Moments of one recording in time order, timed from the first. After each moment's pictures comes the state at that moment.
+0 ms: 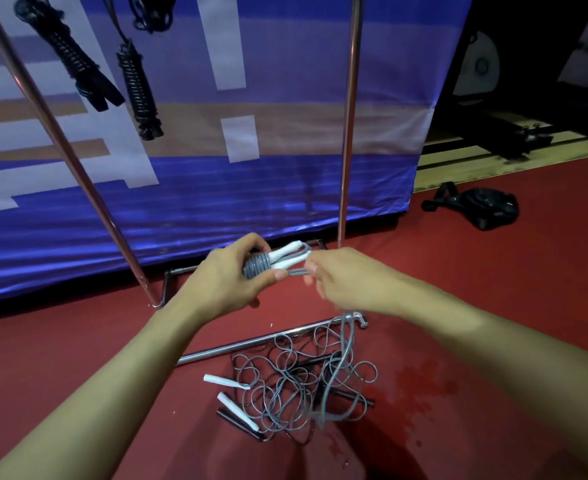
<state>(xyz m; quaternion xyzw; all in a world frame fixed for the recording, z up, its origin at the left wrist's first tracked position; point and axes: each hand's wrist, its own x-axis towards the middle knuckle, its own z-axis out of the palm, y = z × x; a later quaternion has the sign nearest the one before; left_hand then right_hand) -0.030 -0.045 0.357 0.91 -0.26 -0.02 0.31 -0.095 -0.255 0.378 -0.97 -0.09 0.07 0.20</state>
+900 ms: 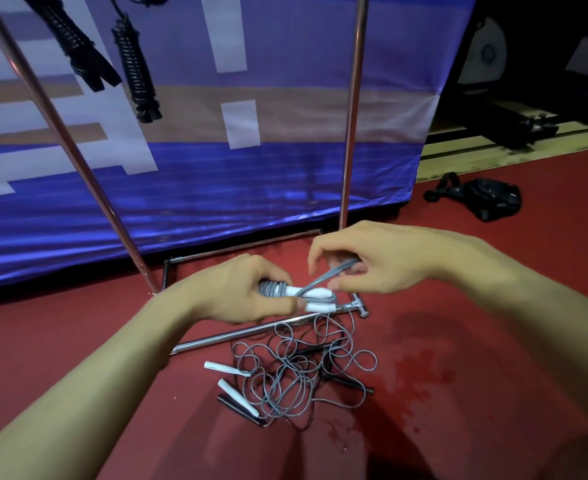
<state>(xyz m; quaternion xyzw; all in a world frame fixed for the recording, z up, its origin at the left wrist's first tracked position) -0.049 -0.047 0.371 0.86 -0.39 -0.22 0.24 -0.094 -0.296 0.399 -0.93 -0.32 0.08 0.17</state>
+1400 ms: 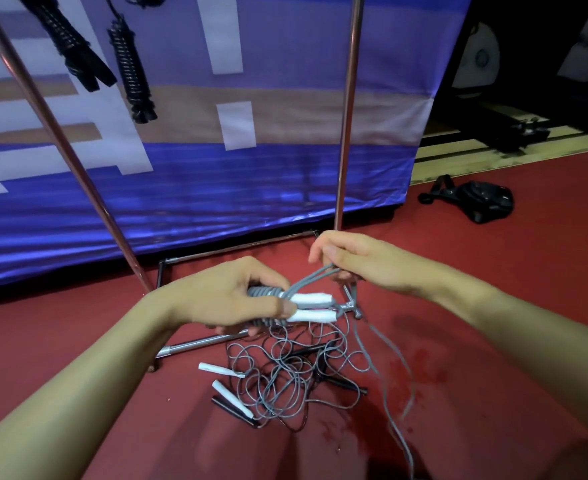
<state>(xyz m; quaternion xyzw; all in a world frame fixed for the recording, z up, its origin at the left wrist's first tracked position) -0.059 -0.039 0.380 0.78 -0.39 -0.33 0.37 -0.101 -0.299 0.360 -0.83 -0.20 0.10 0.51</state>
